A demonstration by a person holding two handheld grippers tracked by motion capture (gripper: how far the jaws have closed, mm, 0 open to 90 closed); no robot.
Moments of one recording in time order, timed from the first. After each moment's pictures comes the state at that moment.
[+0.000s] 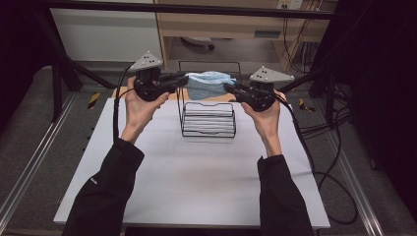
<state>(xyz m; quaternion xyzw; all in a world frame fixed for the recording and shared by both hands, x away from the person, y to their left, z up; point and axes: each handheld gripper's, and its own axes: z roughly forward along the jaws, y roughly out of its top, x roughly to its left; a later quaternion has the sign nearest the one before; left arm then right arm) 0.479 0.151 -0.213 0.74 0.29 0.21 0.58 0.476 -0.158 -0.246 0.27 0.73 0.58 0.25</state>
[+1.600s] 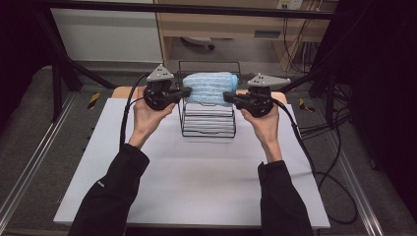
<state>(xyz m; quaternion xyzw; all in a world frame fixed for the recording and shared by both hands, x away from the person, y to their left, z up) 0.485 0.135 -0.252 0.78 0.29 0.20 0.52 0.471 -0.157 -0.259 0.31 0.75 0.56 0.18</state>
